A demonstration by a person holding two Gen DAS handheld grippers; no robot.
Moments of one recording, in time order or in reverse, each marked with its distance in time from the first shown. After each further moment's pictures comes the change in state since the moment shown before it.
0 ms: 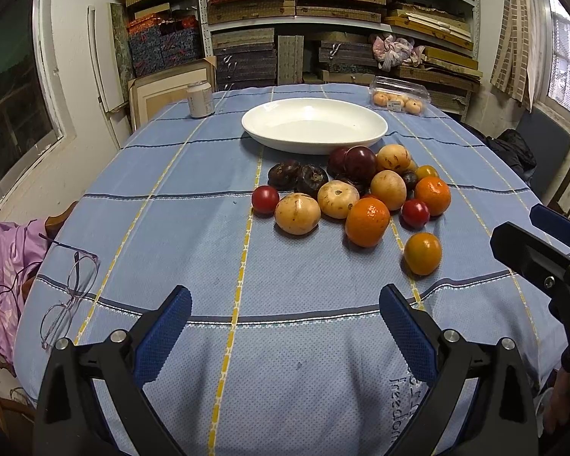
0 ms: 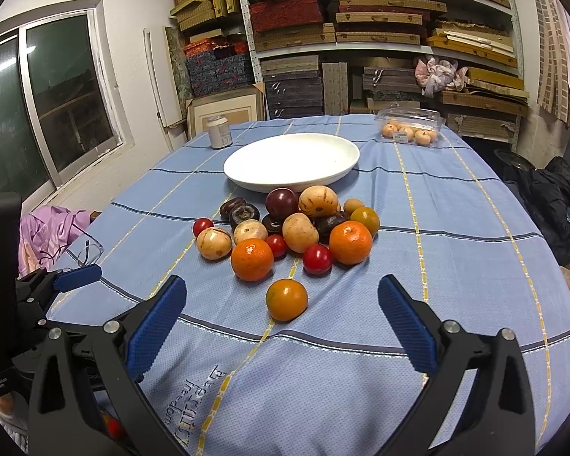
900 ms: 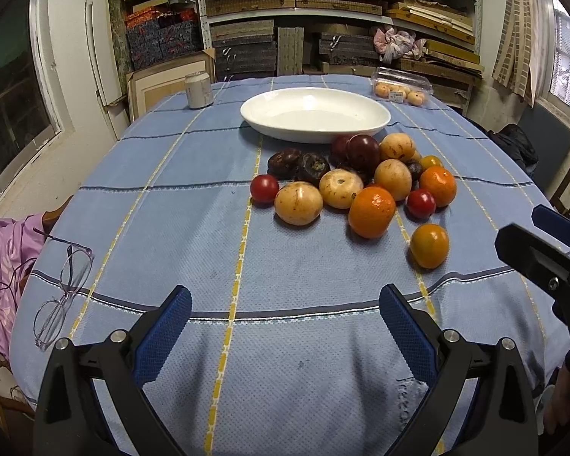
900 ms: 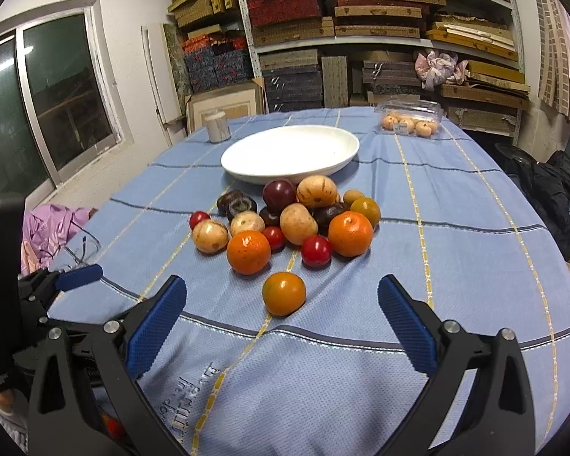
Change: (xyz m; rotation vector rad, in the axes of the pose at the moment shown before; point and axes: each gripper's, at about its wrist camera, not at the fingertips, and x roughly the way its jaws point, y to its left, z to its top) left arm 0.013 0.003 -0.002 -0.007 0.040 -0.004; right arm 0.010 -0.001 -0.007 0.002 0.031 -0.001
